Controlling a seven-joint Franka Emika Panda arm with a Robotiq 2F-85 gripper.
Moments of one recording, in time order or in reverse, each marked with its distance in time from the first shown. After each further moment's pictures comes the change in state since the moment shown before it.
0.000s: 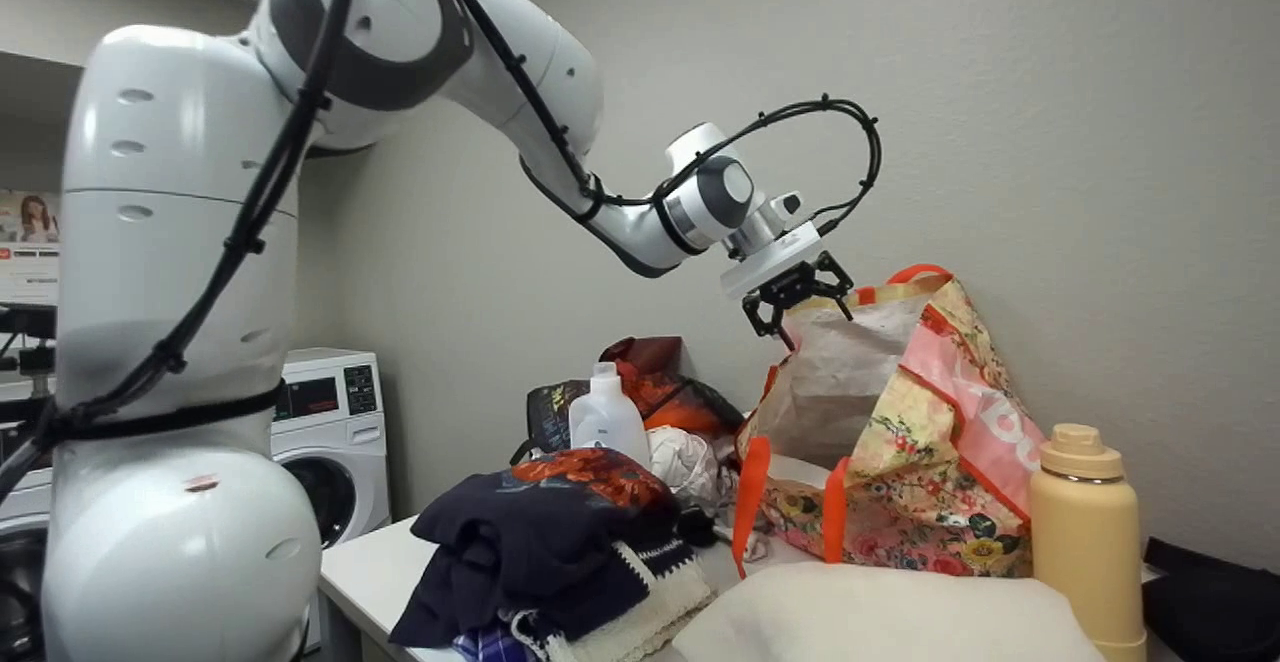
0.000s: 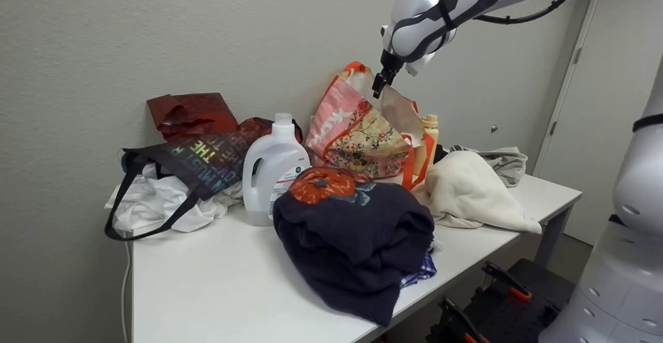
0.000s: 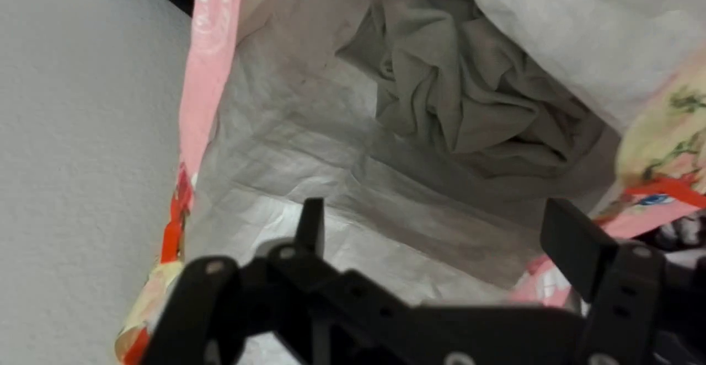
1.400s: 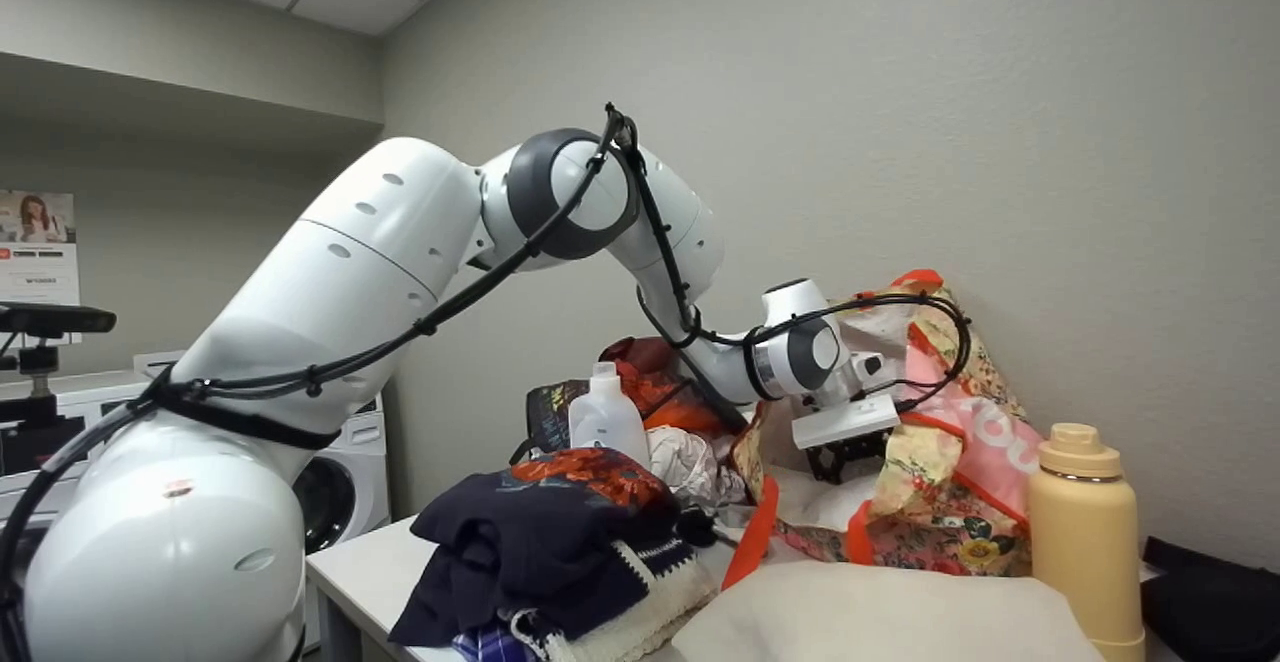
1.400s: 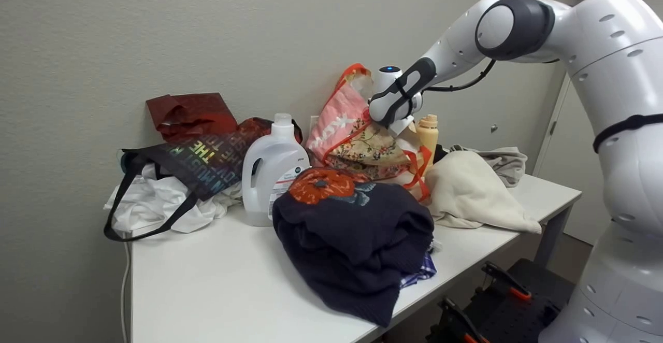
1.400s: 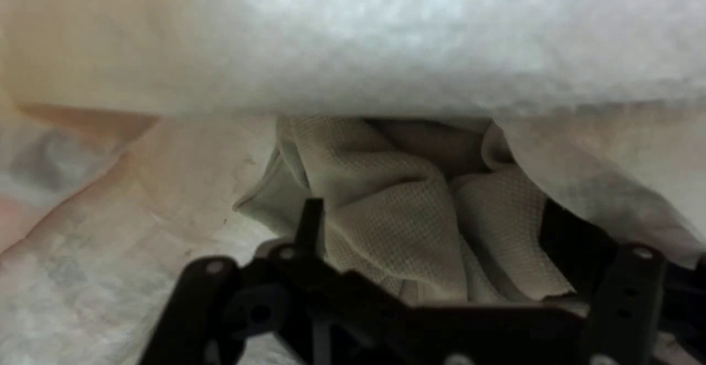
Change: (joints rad) arm -0.098 0.542 0.018 0.276 0.128 0.057 -0.035
